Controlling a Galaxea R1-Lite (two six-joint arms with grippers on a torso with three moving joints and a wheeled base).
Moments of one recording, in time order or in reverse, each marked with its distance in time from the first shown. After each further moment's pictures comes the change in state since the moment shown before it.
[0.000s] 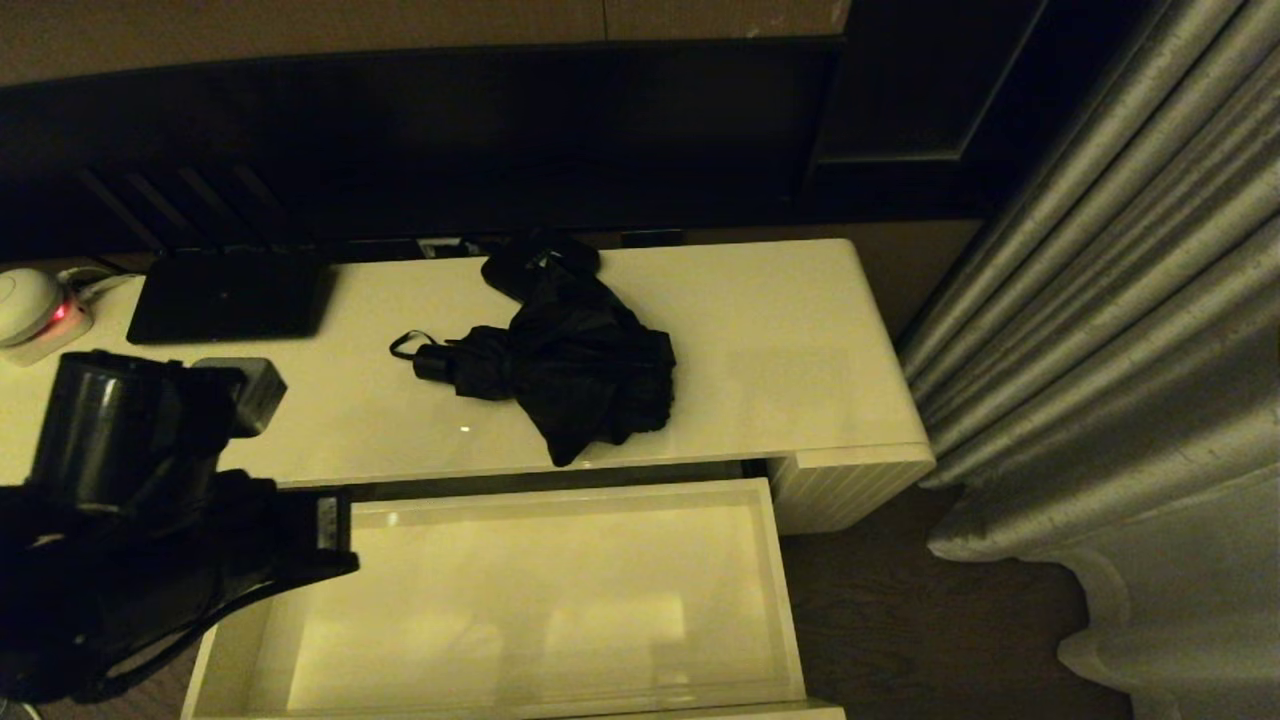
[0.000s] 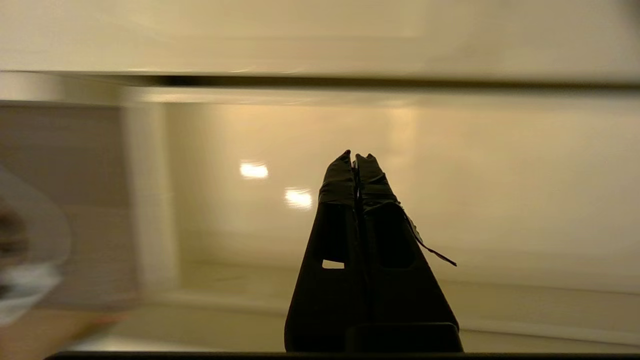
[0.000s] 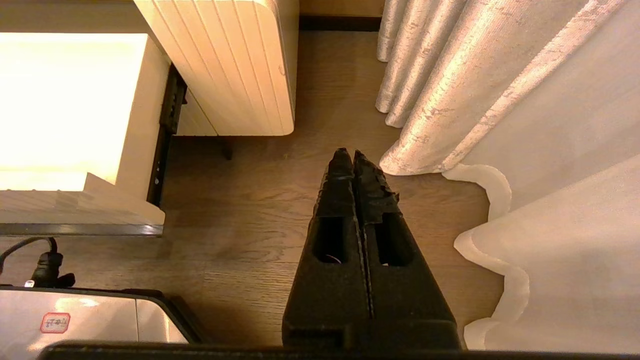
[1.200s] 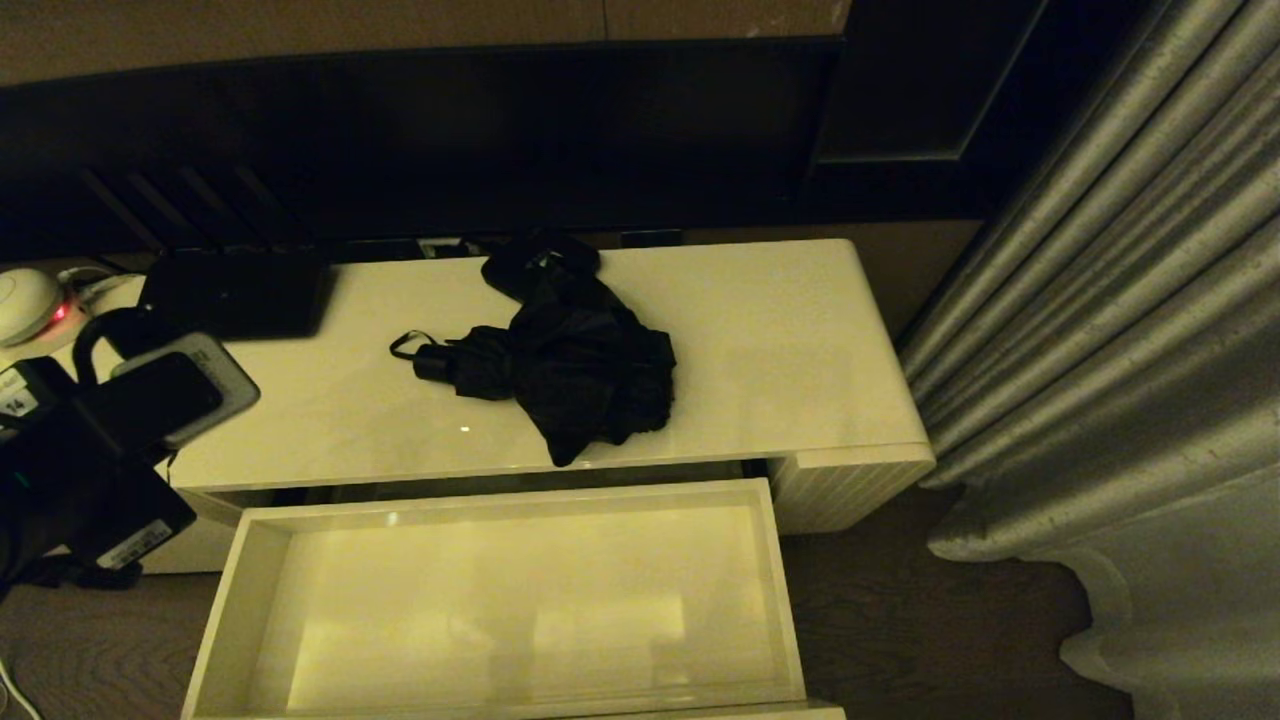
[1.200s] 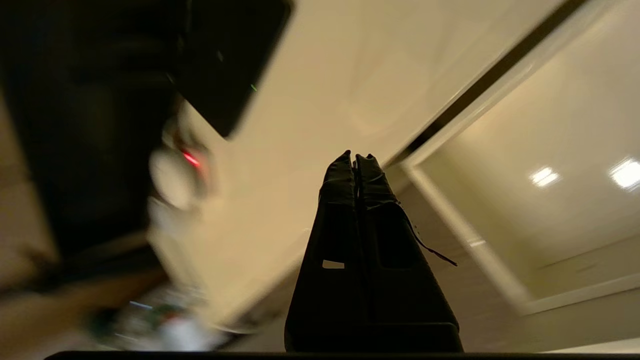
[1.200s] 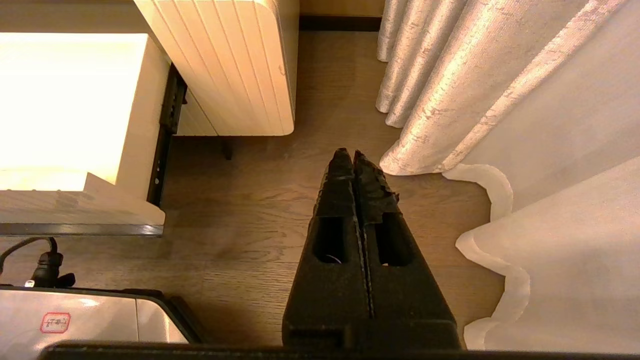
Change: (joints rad) left arm 0.201 -0.176 -0.075 -0.013 -0.078 1.188; right arm 0.000 0.000 0.000 0.000 0.000 0.000
